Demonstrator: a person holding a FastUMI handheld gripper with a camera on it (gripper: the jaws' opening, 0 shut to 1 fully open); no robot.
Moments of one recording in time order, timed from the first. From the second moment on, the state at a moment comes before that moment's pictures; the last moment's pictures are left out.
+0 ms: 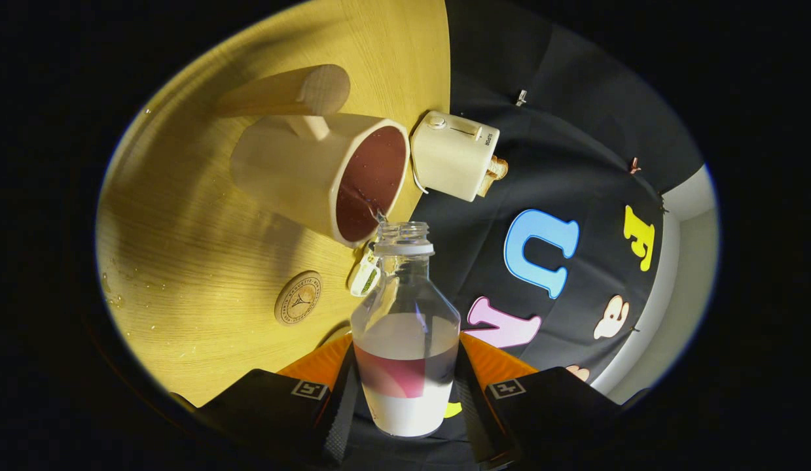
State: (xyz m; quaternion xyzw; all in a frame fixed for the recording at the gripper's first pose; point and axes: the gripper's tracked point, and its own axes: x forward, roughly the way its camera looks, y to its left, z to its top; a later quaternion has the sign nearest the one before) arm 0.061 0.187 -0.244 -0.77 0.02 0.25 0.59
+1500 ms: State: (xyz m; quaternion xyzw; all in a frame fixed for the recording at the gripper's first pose) arm 0.072 0.218 -0.220 -0.82 -0.10 0.27 0.49
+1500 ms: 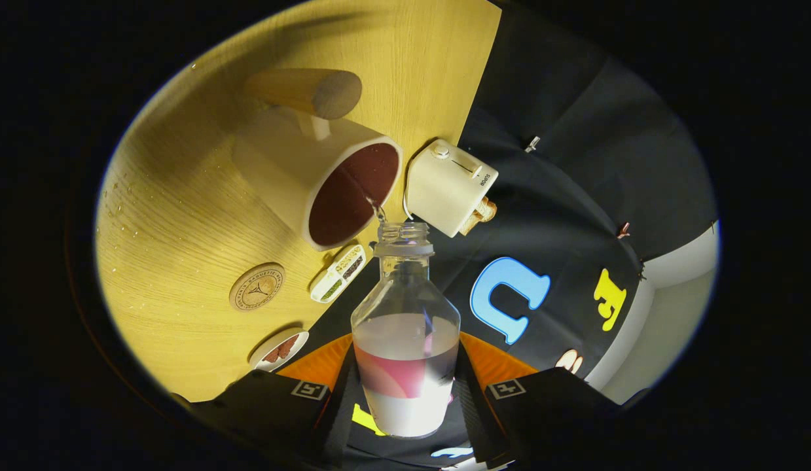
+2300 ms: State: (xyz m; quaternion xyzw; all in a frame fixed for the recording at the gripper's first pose) arm 0.074 0.228 -0.214 -0.85 -0.16 0.27 0.43
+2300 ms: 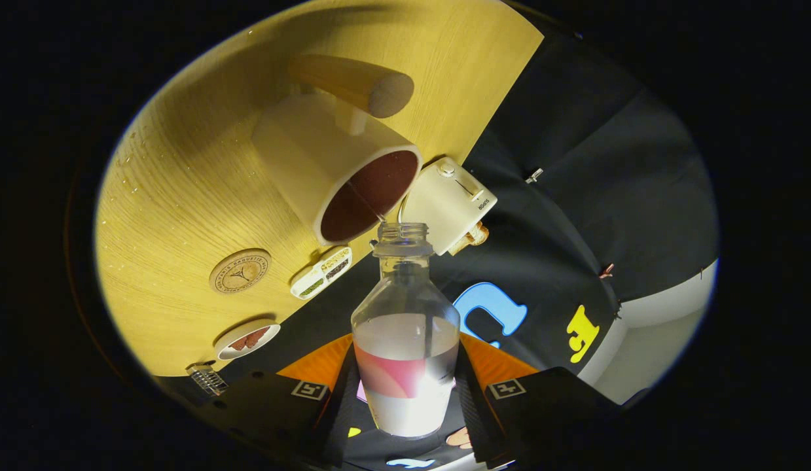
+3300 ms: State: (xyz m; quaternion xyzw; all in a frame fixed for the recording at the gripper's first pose) arm 0.069 0.218 -0.216 -0.84 -0.14 0.27 0.44
